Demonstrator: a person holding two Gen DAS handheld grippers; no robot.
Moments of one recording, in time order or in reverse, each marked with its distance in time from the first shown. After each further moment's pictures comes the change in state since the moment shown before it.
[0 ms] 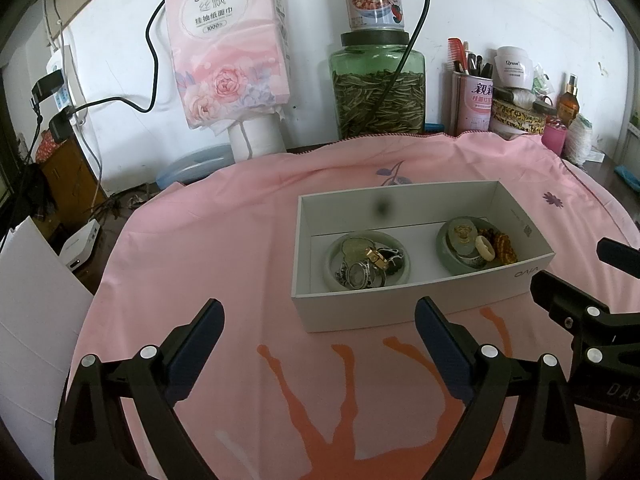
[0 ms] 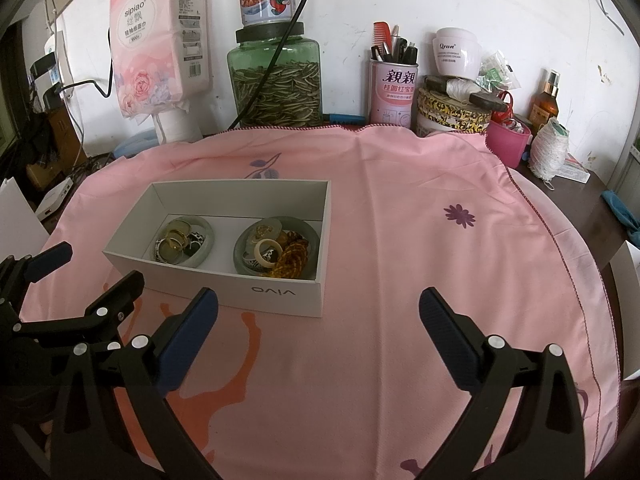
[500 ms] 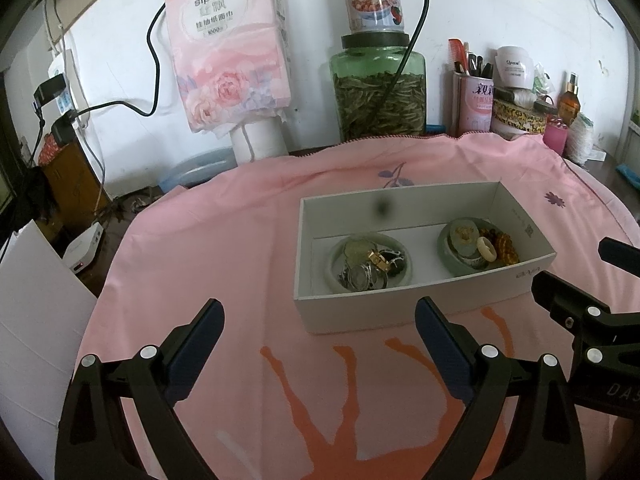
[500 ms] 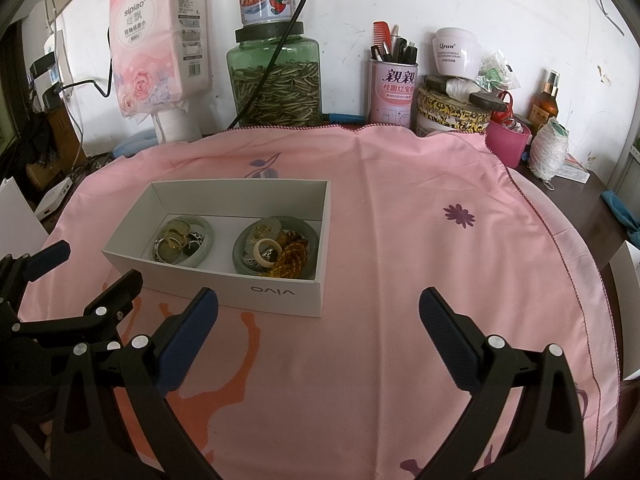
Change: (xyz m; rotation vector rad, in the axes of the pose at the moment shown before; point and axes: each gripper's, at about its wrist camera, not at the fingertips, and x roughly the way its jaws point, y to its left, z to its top) left arm -0.002 0.001 0.000 0.002 -0.011 0.013; right arm 0.000 0.000 0.001 0.005 -0.002 0.005
